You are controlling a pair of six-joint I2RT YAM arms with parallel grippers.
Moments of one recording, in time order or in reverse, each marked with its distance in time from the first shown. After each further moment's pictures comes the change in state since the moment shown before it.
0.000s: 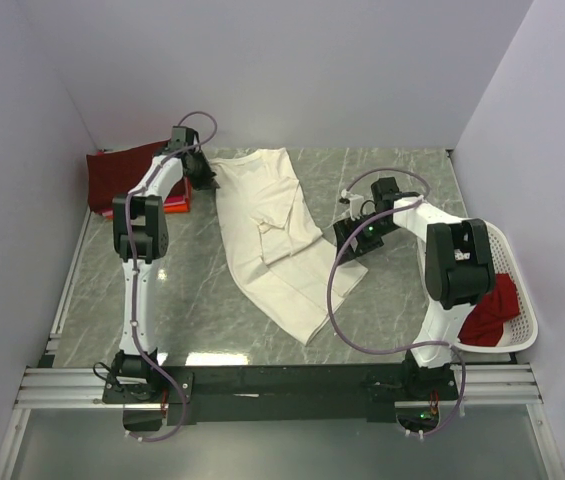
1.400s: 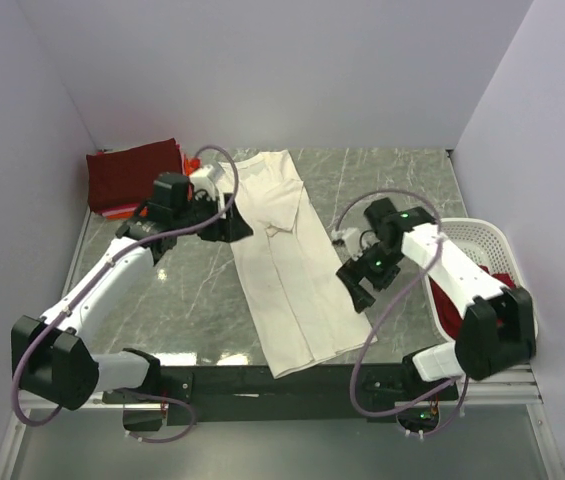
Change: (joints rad) left arm -0.249 -1.260 -1.126 0.254 0.233 0.224; right arm 0.222 -0.426 -0.163 -0.507 0.207 -0.124
